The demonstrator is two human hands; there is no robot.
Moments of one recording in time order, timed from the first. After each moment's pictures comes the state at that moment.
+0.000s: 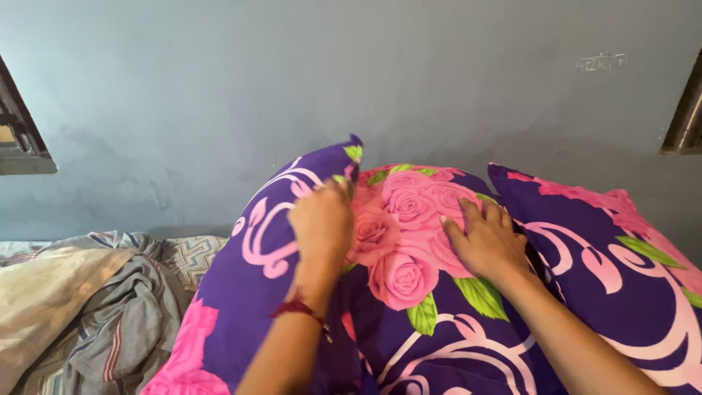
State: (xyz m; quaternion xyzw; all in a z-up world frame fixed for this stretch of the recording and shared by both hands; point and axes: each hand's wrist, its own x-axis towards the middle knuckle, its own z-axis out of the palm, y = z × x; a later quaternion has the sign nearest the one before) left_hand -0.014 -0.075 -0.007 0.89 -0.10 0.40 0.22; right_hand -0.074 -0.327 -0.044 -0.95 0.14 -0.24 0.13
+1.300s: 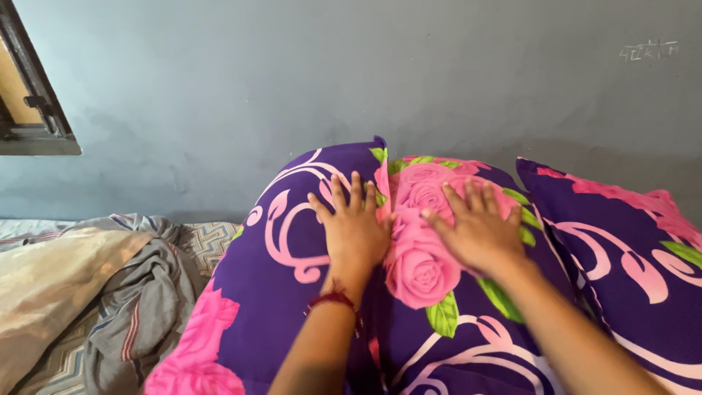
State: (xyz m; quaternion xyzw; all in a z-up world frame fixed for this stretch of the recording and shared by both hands) left_hand -0.020 -0.094 -0.030 0.93 -0.12 0.35 0.03; right_hand -0.052 -0.282 -0.026 -0.98 0.08 -0.18 0.05
